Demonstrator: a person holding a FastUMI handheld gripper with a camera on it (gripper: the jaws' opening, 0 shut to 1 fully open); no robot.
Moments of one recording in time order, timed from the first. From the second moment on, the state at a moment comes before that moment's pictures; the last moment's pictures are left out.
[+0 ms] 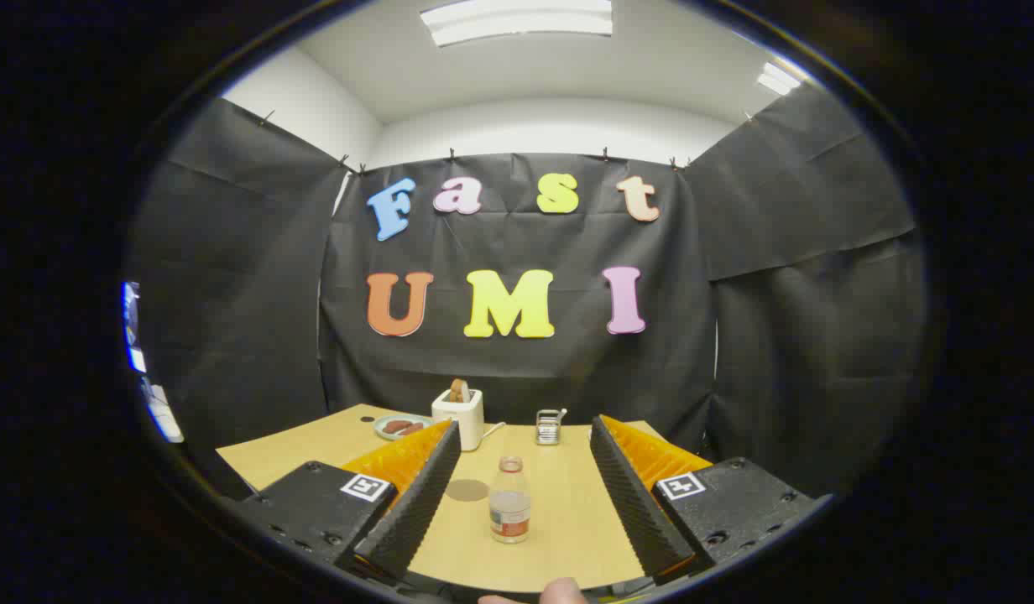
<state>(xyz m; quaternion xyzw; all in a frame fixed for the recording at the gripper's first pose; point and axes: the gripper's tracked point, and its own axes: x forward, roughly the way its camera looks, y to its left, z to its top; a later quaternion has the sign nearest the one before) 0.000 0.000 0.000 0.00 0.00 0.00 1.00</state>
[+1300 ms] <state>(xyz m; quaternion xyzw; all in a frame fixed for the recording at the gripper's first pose) 0.006 0.003 -0.001 0.00 -0.01 -0.01 1.00</state>
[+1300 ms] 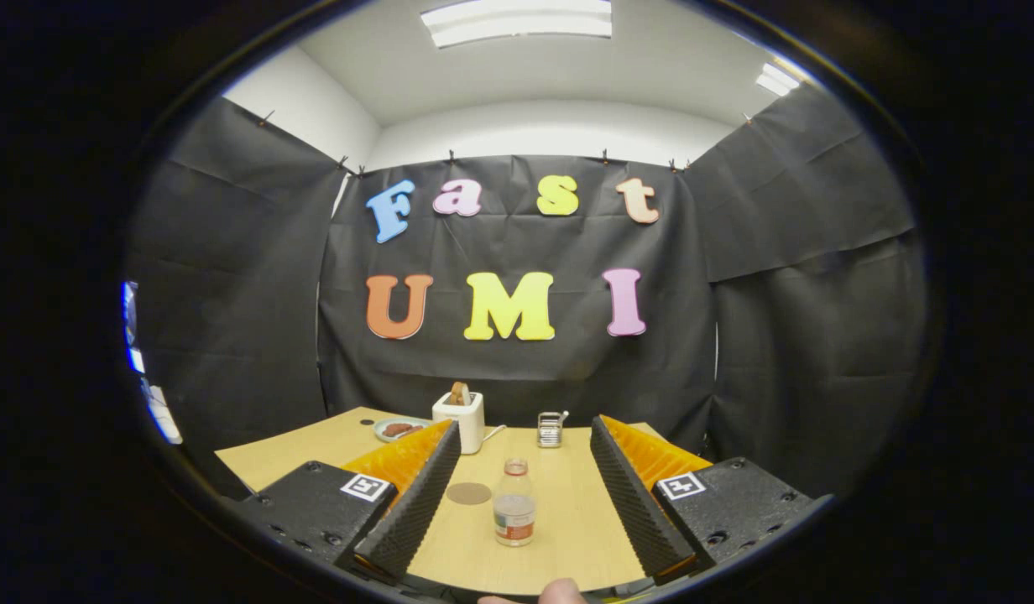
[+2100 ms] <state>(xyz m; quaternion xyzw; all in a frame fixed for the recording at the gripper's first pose) 0.059 0.007 -0.090 -0.01 0.01 -0.03 1.00</state>
